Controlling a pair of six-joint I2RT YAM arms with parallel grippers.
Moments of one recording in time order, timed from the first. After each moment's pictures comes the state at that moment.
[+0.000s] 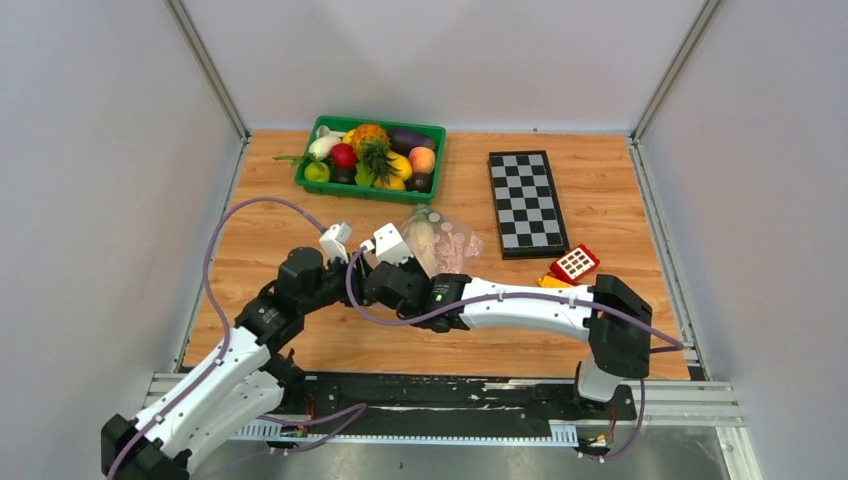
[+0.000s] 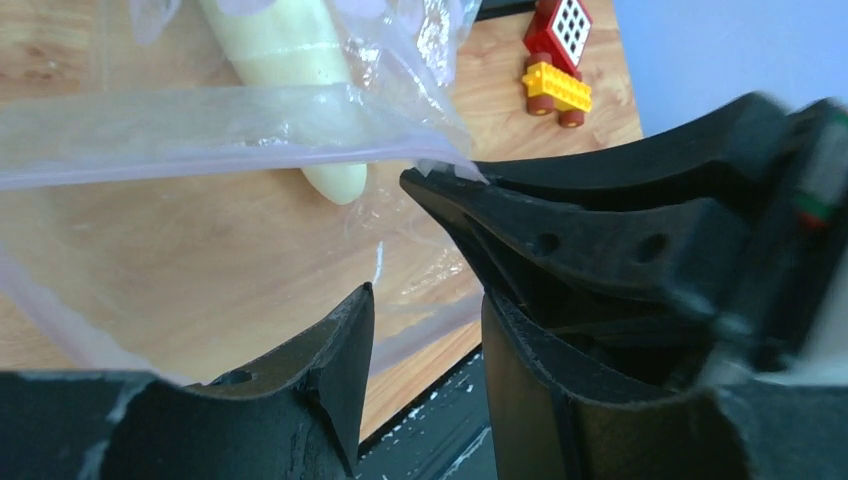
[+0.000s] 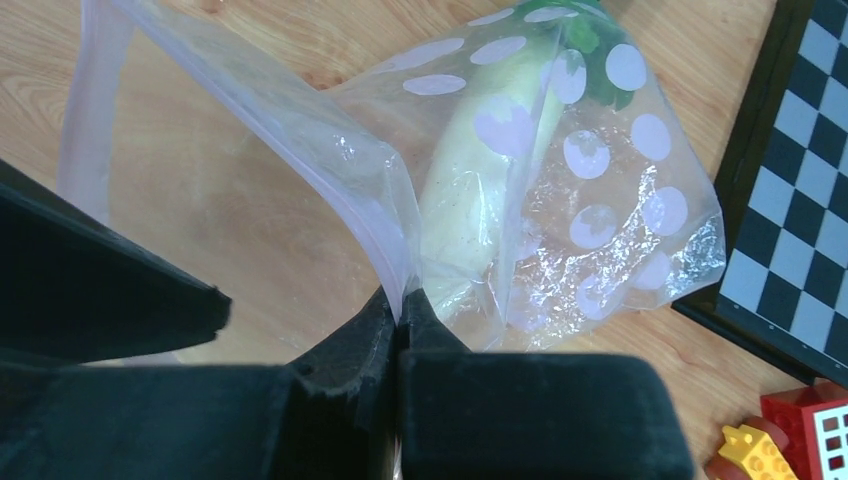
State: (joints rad) left arm -0.53 0.67 0.54 -0.29 0.32 -0.68; right arm 1.28 1.70 1.30 -0.43 0.77 0.34
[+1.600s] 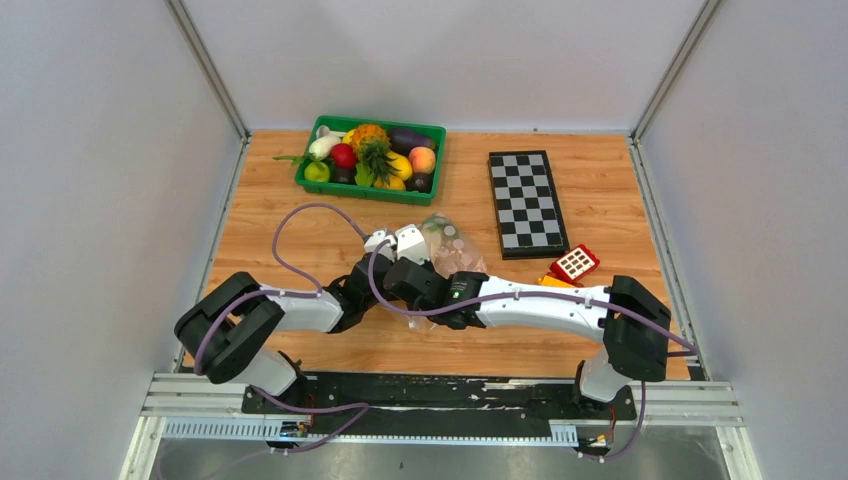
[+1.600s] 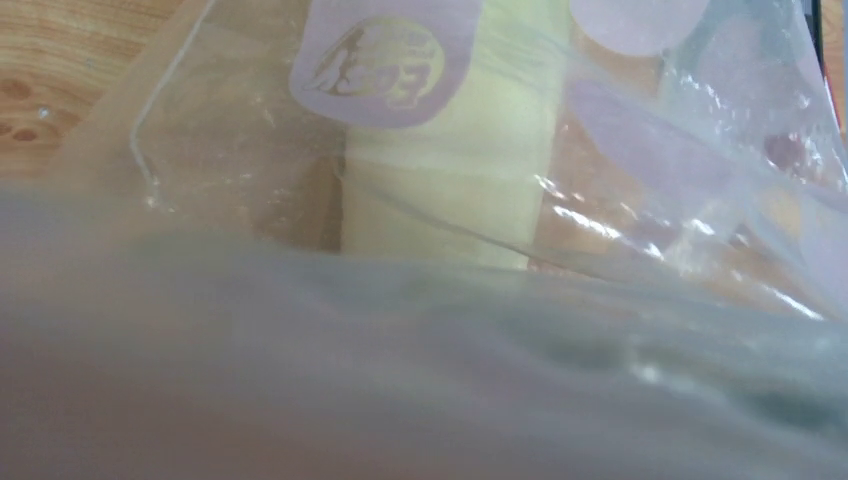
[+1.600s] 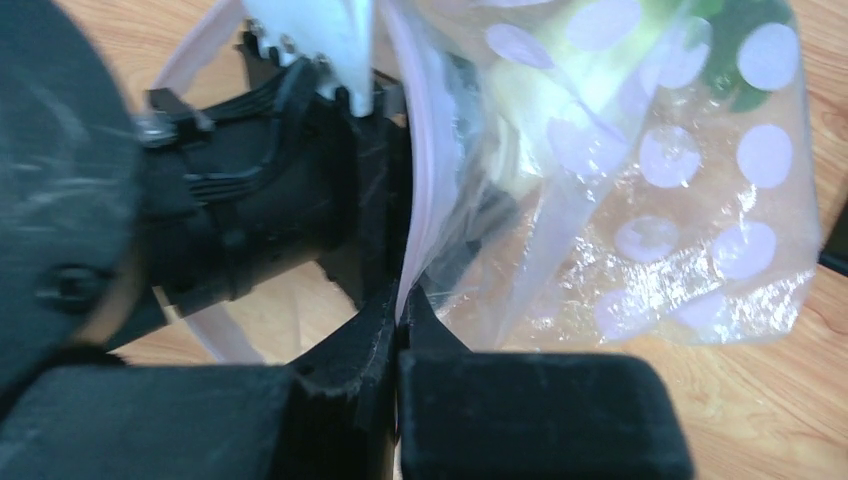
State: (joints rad) left arm -0.77 1.49 0.43 0.54 -0.13 -0.79; right arm 1.23 1.62 1.19 -0.39 0.54 0.52
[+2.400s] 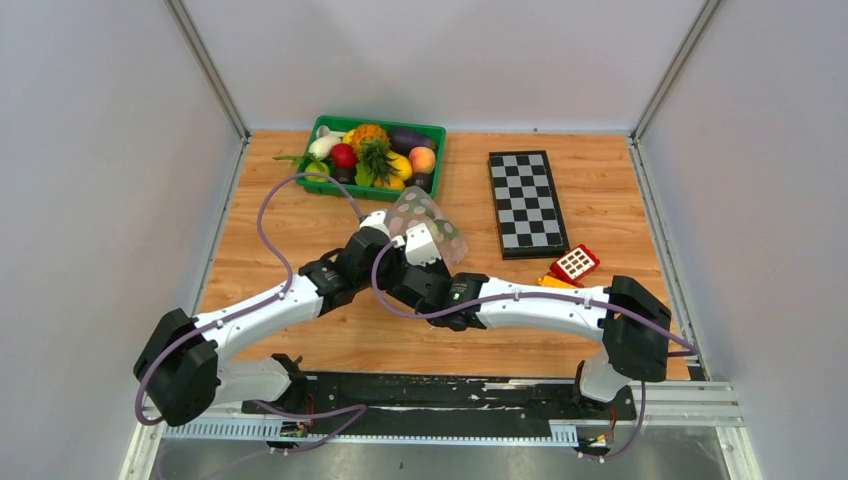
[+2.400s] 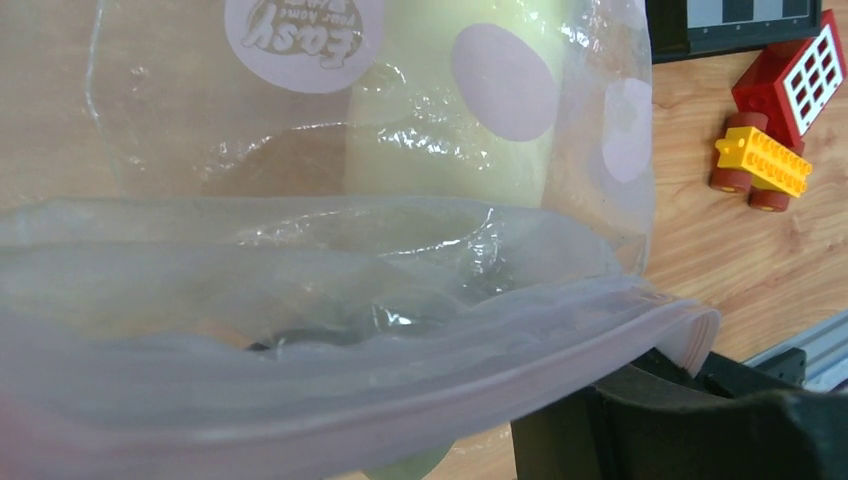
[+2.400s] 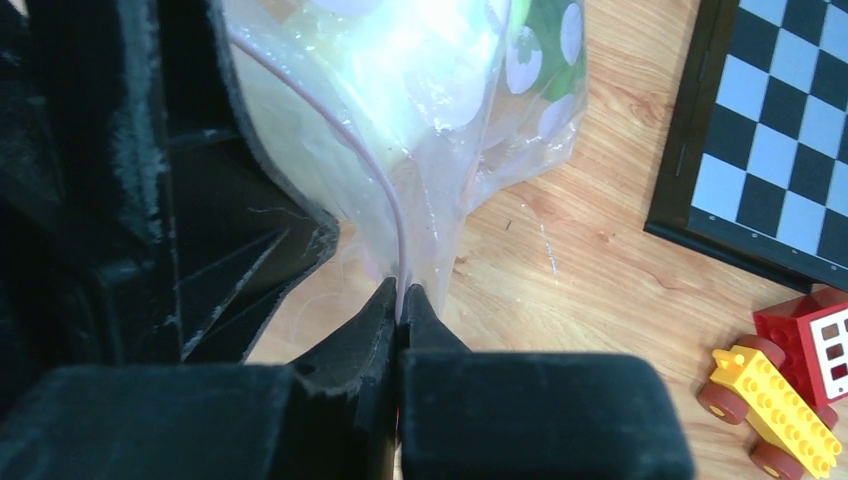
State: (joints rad) left arm -0.77 1.21 0.72 -0.21 -0.12 -0.73; right arm 1.23 1.62 1.17 -0.49 0.79 0.50
